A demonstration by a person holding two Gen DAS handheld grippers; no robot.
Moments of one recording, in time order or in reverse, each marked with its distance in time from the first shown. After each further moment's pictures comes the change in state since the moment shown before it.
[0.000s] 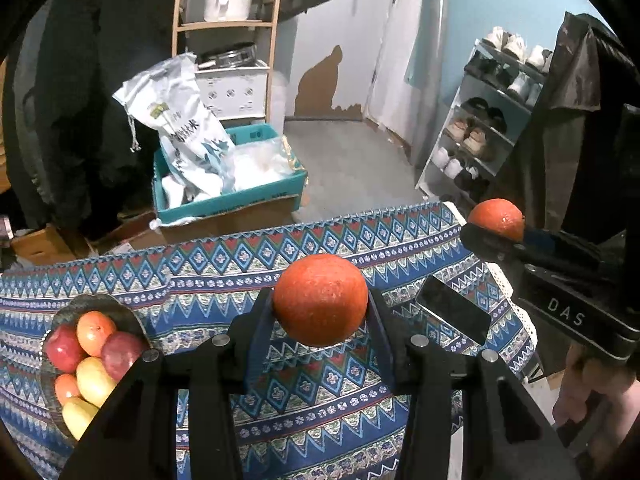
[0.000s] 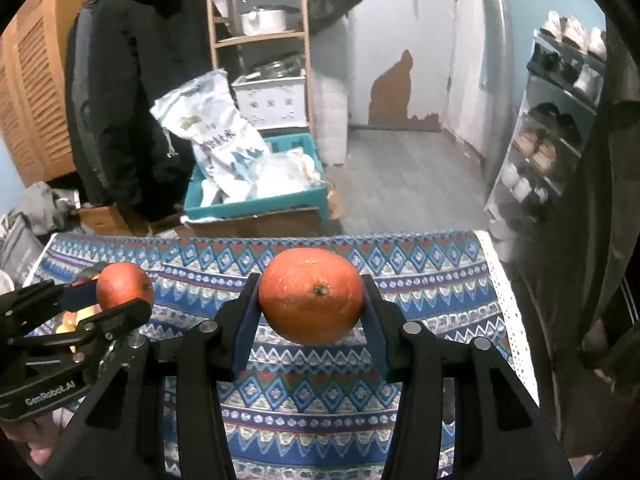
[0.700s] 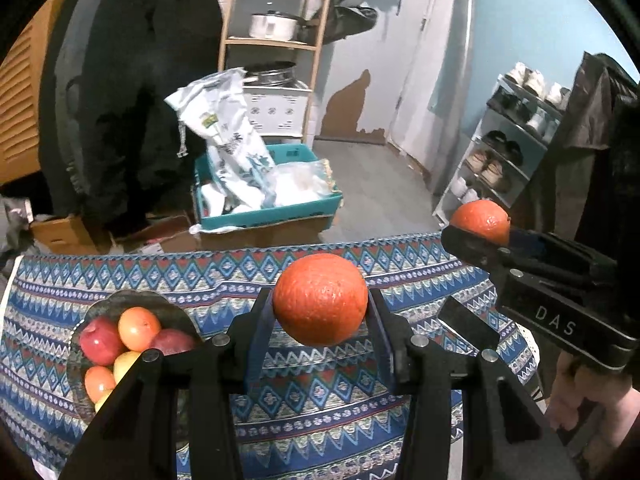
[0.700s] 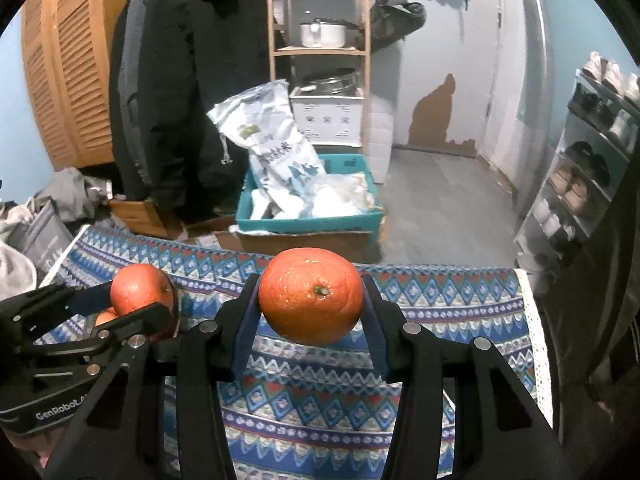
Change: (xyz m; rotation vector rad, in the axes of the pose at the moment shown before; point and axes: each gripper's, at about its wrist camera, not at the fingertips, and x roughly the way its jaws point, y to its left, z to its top) left arm -0.042 0.060 -0.003 -0.090 -0.069 0.041; right arm -0.006 0.078 0.024 -0.094 -0.033 0.092
